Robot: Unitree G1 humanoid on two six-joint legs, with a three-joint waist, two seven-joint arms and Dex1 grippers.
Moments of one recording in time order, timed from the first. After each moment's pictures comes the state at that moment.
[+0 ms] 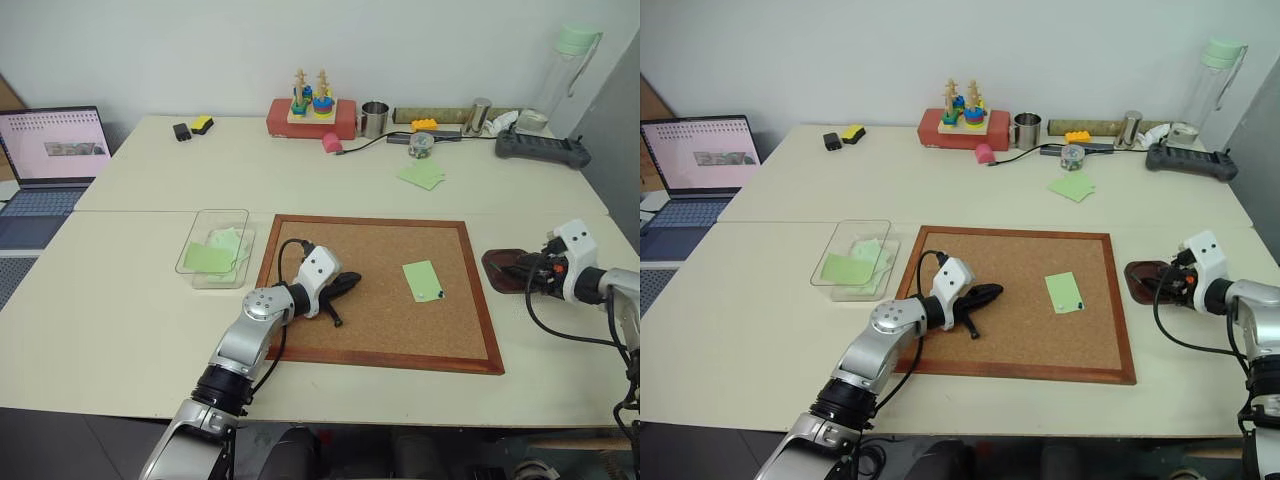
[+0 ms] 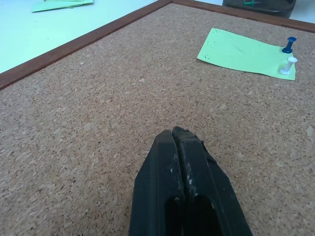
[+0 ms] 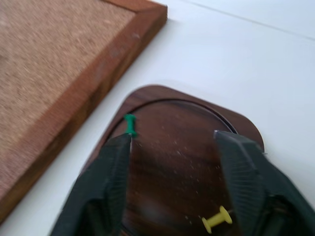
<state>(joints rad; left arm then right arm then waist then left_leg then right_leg) -0.41 0.25 -0.25 0.21 -0.09 0.19 -0.73 -0.44 -0.83 -0.15 0.43 0.26 0.44 0.91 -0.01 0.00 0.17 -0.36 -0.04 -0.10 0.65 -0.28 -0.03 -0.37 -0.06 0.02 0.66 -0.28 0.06</state>
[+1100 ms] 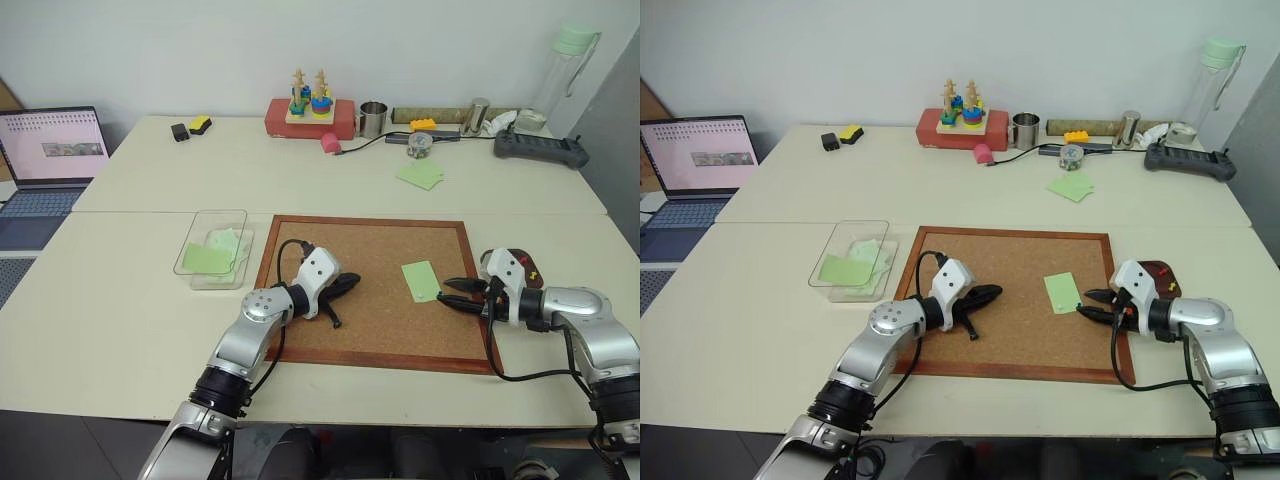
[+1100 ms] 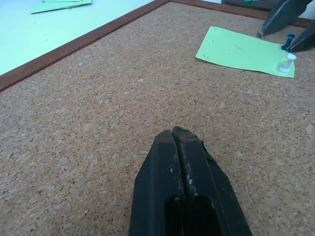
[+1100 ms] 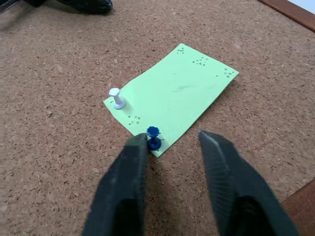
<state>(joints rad) -0.39 0.26 -0.25 0.19 -0.08 0.19 -0.73 -0.29 -0.72 0.02 0.15 0.26 0.24 1.07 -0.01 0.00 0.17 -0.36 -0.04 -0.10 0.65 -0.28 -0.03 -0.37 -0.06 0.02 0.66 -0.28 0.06</state>
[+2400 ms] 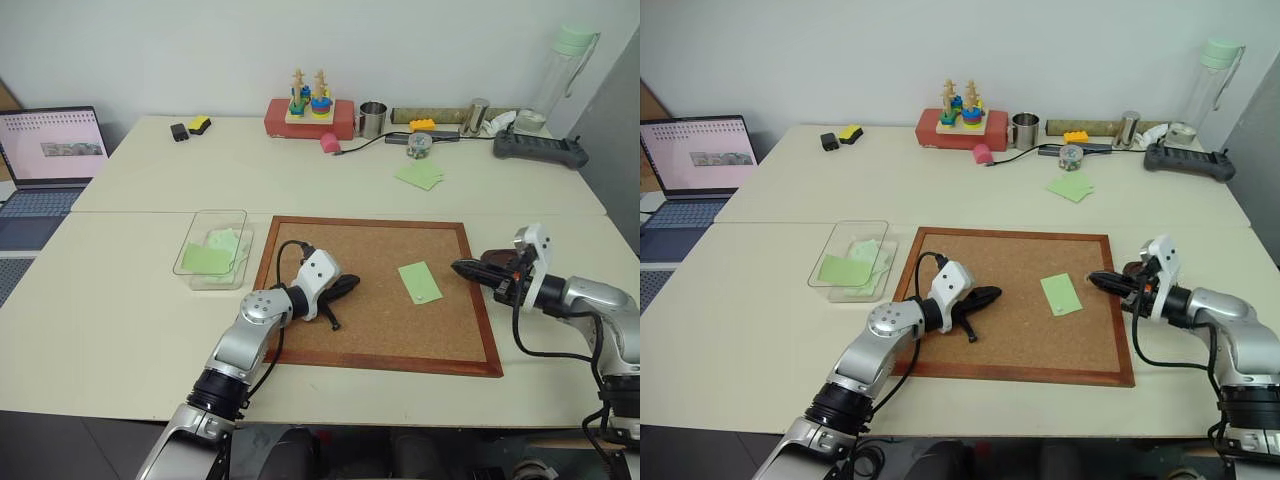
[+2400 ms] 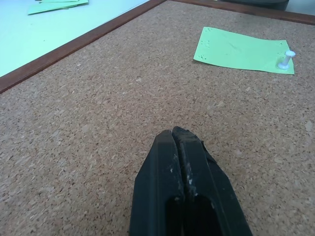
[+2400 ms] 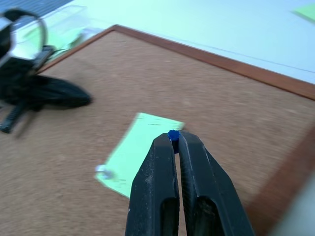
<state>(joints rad) -0.38 0.27 -0.26 0.18 -0.07 0.19 -0.73 -0.31 -0.71 -0.20 0.10 0.49 0.54 0.94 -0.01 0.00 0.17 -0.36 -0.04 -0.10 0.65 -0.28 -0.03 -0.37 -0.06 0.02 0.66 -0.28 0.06</state>
